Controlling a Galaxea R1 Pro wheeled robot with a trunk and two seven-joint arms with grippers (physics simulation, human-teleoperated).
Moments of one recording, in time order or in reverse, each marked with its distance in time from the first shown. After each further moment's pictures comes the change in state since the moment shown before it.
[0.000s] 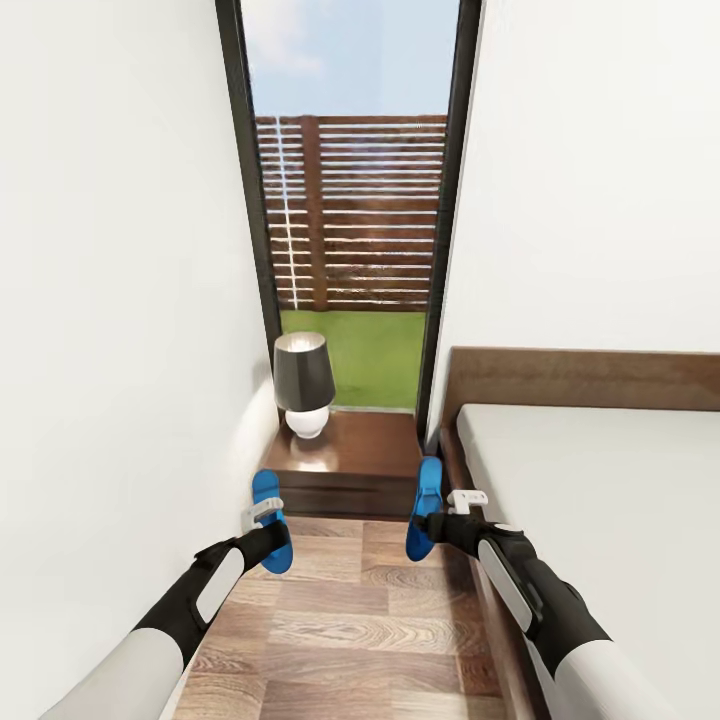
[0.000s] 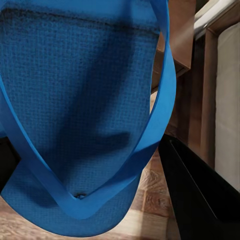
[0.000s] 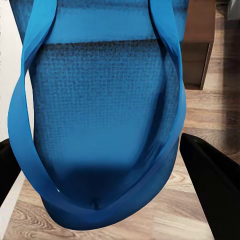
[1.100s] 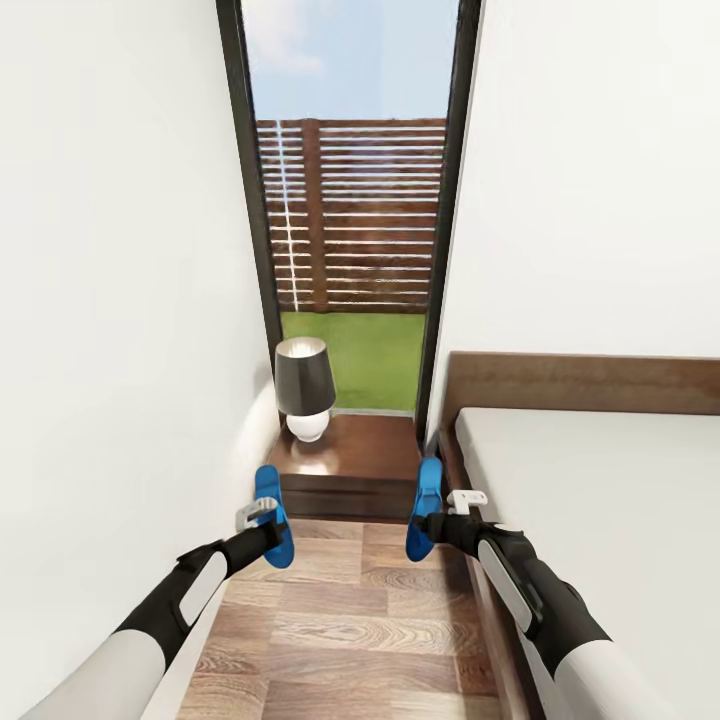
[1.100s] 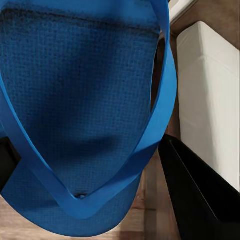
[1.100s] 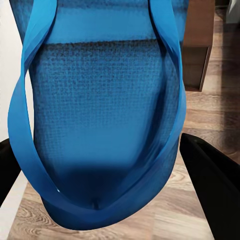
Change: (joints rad) left arm 0.001 0.054 0.001 0.021 -0.006 -0.001 -0.217; right arm 0.001 0.000 0.000 0.000 0.002 0.000 0.000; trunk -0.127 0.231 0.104
